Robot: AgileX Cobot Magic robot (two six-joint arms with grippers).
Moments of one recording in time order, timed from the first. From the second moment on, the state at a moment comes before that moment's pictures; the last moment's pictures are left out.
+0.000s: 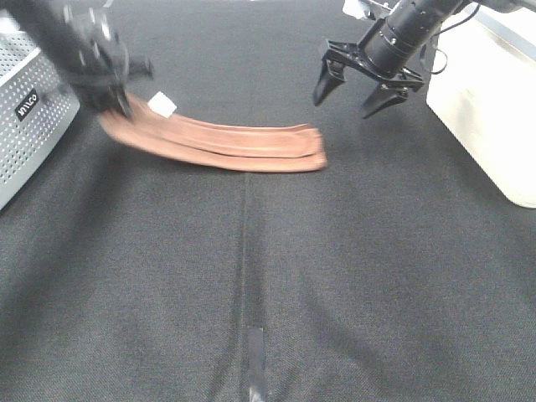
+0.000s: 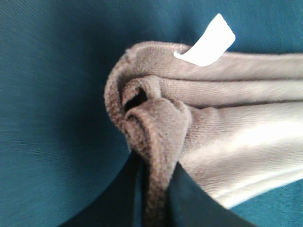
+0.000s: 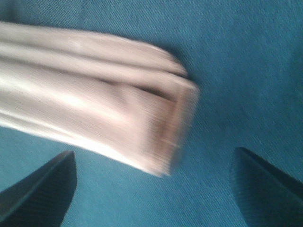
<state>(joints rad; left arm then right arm) -0.11 2.44 -2.22 -0.22 1.09 -0.12 0.16 2.46 -2.27 0.39 1.15 -0.11</state>
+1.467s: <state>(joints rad) -0.34 2.51 -2.36 -0.70 0.78 -0.05 0.17 2.38 -2.27 0.49 1.18 -0.14</state>
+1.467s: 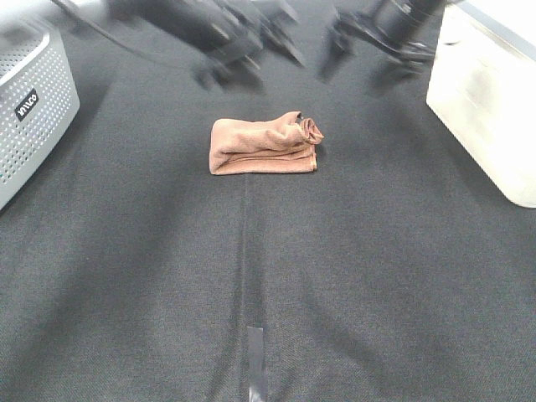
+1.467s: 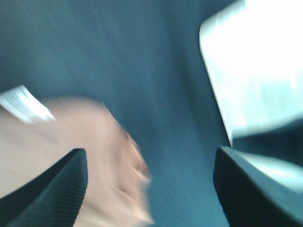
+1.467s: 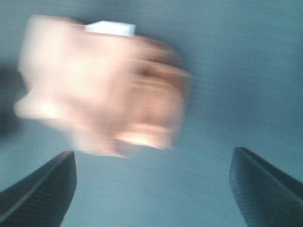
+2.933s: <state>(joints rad) -0.12 2.25 -2.36 -0.42 1.21 -0.02 0.17 2.35 -2.27 0.48 1.21 -0.12</state>
